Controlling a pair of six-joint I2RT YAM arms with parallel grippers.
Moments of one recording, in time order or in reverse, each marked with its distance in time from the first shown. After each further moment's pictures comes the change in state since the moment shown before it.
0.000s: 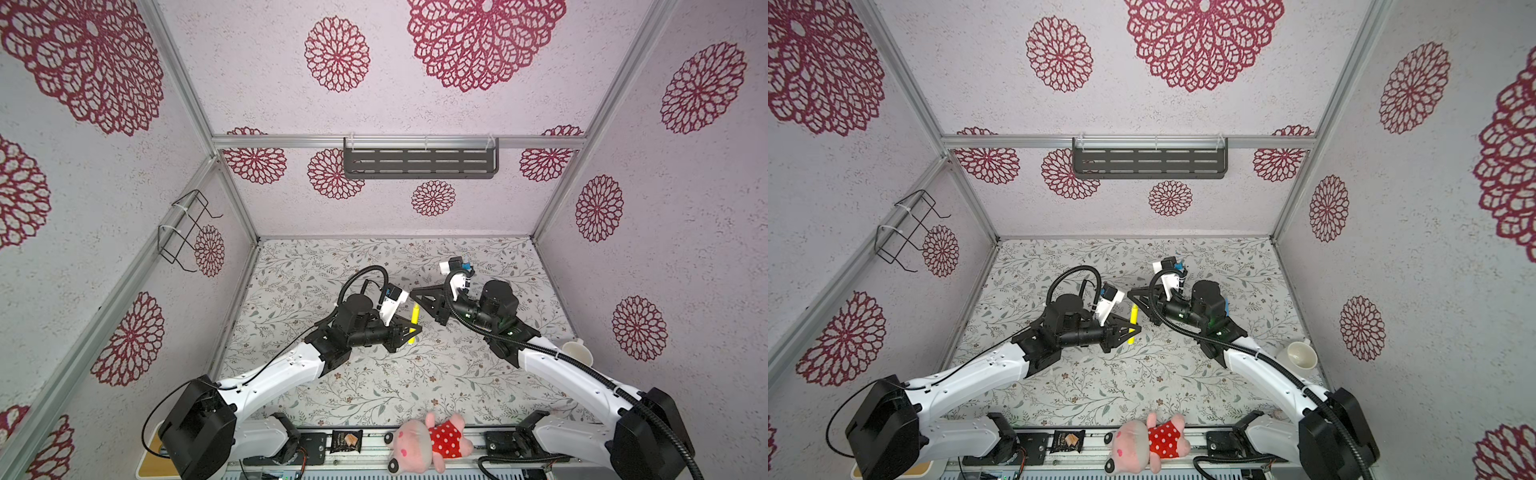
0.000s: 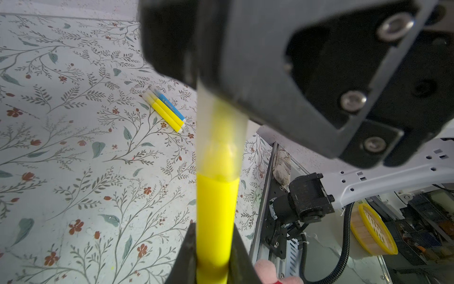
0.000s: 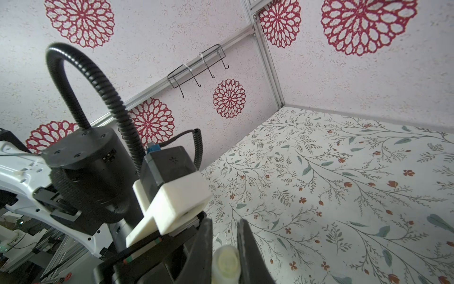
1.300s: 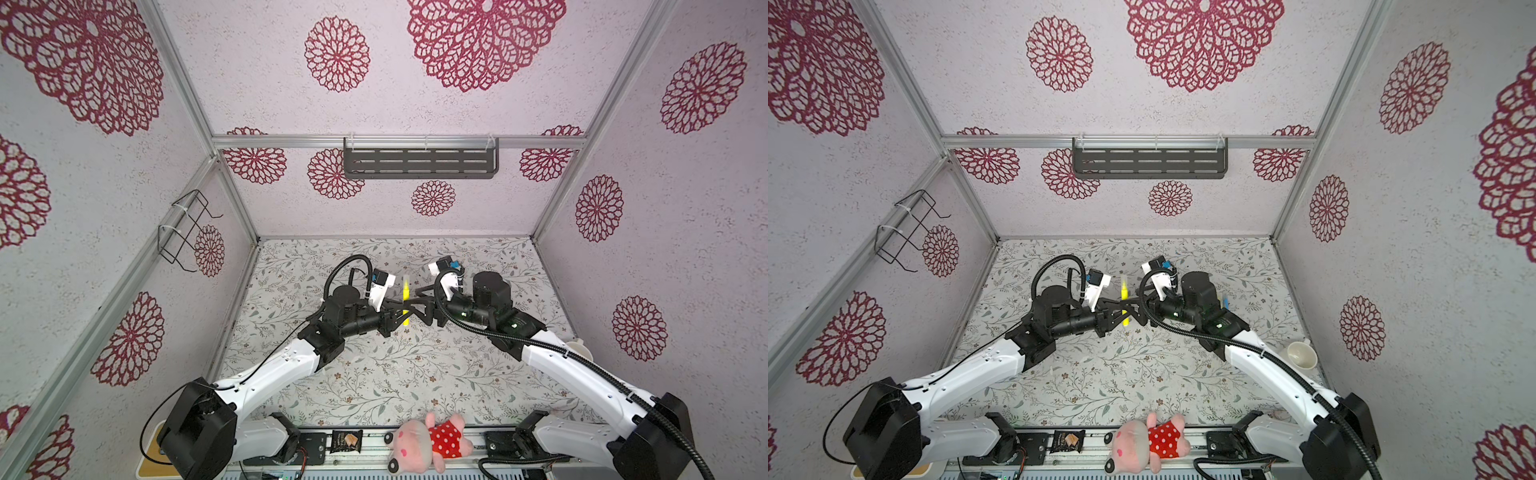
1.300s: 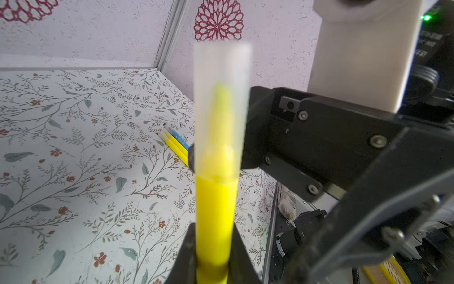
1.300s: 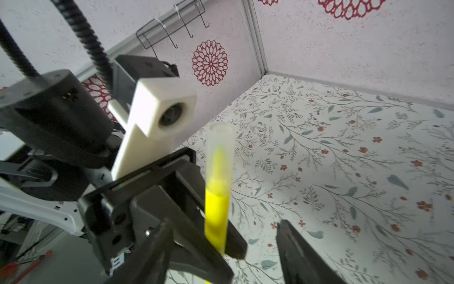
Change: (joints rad) left arm 0.077 0.004 0.000 0.127 0.009 -0.027; right arm -0.003 -0.010 0.189 -0.453 0.077 -0.172
